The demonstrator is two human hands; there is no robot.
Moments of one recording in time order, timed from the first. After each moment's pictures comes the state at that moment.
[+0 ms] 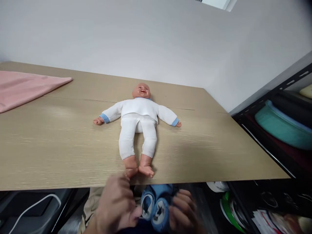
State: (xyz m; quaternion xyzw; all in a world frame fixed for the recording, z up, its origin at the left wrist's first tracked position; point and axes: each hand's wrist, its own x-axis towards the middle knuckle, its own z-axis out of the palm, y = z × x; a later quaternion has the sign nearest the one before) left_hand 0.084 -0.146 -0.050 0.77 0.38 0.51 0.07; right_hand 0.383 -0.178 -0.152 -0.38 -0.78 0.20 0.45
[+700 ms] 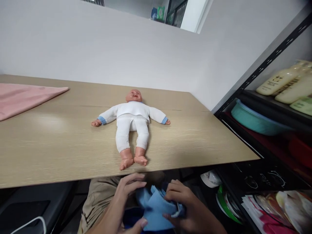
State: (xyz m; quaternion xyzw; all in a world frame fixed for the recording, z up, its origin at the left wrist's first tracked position) left_hand 0.088 -0.203 -0.054 0.79 0.36 0.41 0.29; right_hand 0.380 -0.193 -0.030 -0.39 -0.83 0.31 0.23
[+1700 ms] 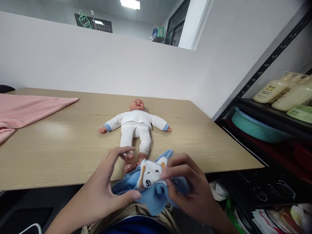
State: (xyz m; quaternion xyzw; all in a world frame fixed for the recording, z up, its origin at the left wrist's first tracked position) left_hand 0.049 -0.158 0.046 0.76 0.45 0.38 0.28; right_hand 0.334 -0.160 0.062 -0.31 -0.81 0.20 0.46
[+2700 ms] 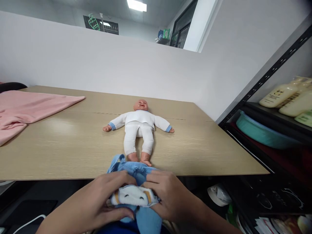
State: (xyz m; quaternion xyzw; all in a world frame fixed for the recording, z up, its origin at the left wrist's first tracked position) left_hand 0.025 -0.176 0.041 0.86 0.37 0.24 0.27; right_hand 0.307 -0.147 0.031 -0.24 -0.92 0.26 0.19
